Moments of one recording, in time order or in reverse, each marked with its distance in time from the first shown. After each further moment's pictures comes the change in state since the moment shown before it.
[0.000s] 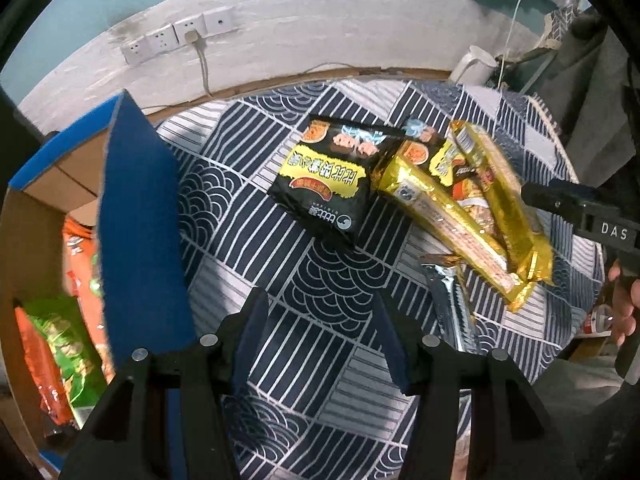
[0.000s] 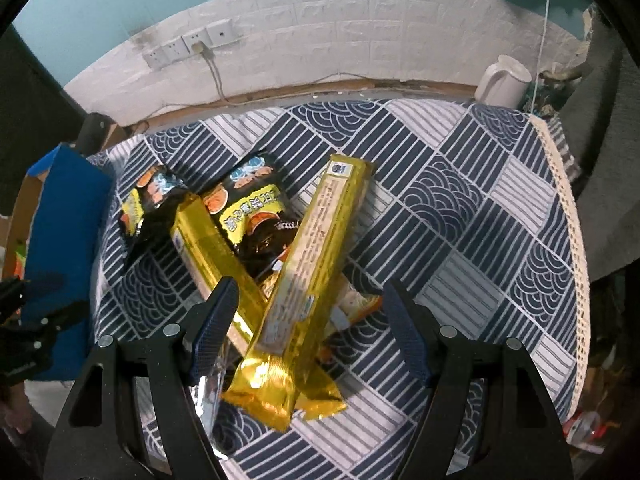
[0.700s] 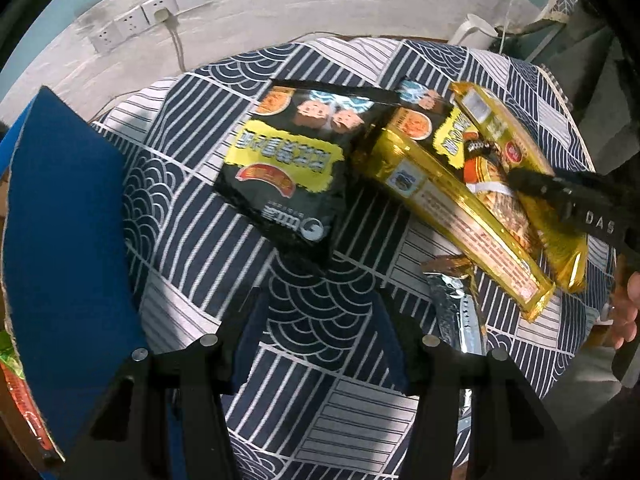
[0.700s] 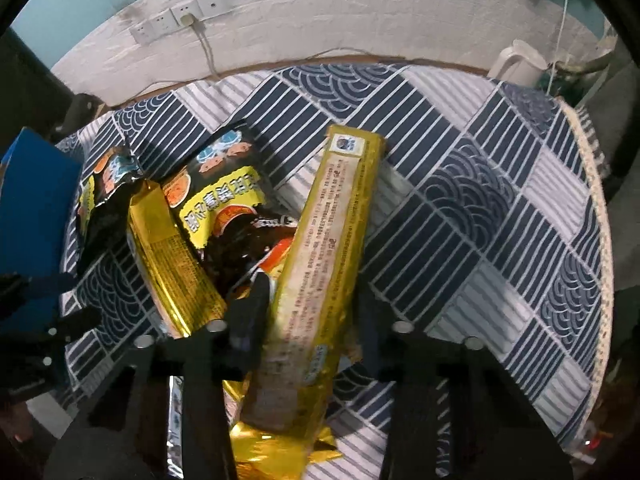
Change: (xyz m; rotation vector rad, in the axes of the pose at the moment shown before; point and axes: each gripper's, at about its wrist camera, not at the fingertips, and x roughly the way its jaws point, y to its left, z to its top) left arm 0.047 -0.021 0.014 0.040 0.094 -0.021; right arm 0.043 -0.008 0.004 -0.020 0.049 -0.027
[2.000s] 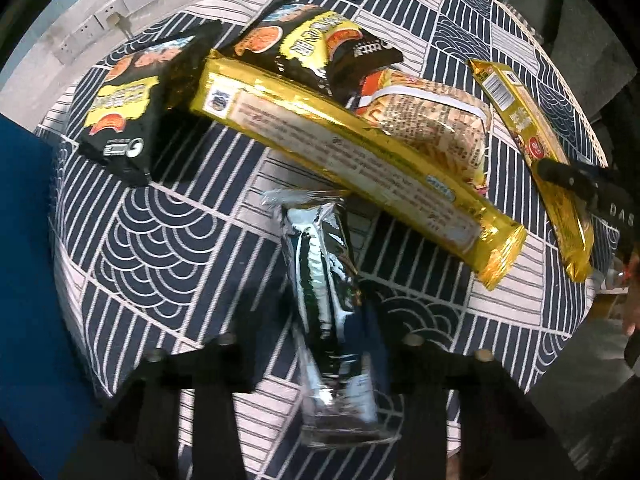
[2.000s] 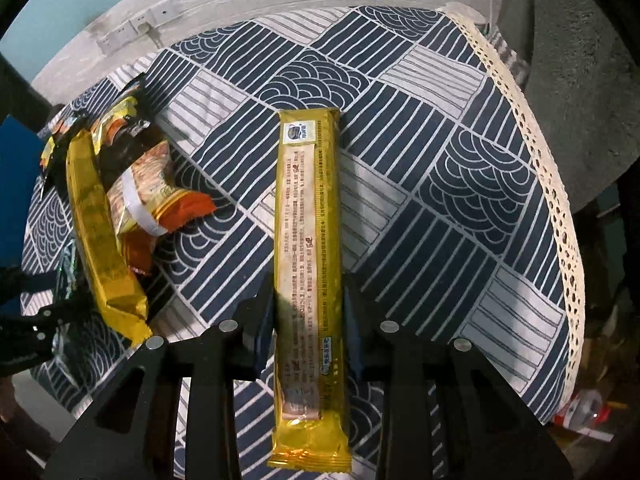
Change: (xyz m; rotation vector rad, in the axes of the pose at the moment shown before) left arm 0.040 -0.110 -0.021 0.081 0.061 0.014; right arm -0.012 -0.105 -0.083 0.083 -0.002 -0.034
